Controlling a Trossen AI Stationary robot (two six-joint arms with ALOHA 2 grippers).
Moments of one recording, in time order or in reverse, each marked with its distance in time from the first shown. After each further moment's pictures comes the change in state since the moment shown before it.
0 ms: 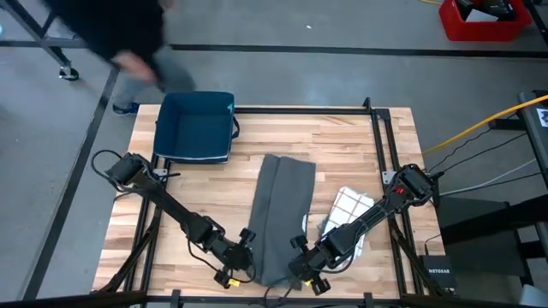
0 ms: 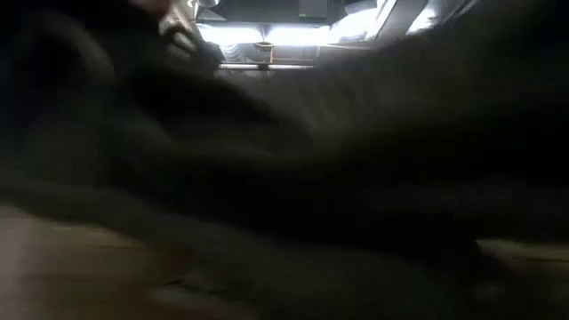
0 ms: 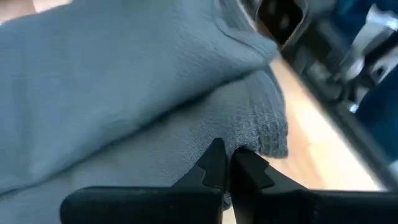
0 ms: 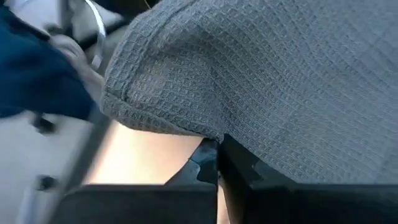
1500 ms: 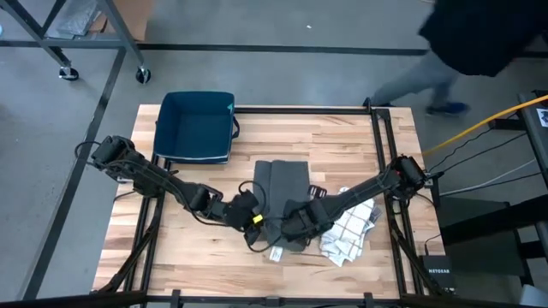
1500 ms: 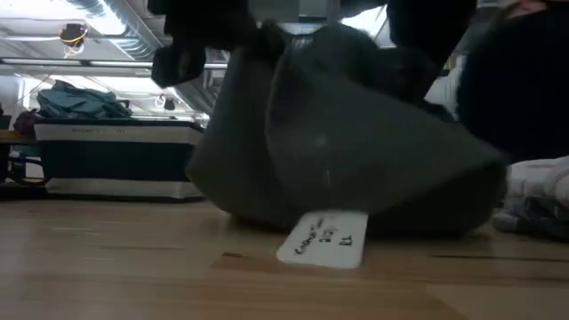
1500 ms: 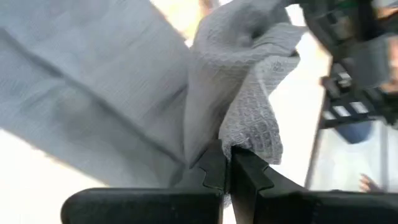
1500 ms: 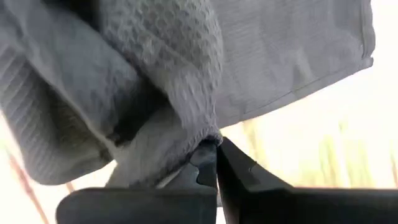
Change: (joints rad) left arm 0.218 -0.246 0.002 -0.130 -0.188 -0.897; right arm -0.229 -0.005 0.372 -0.918 0.329 0.495
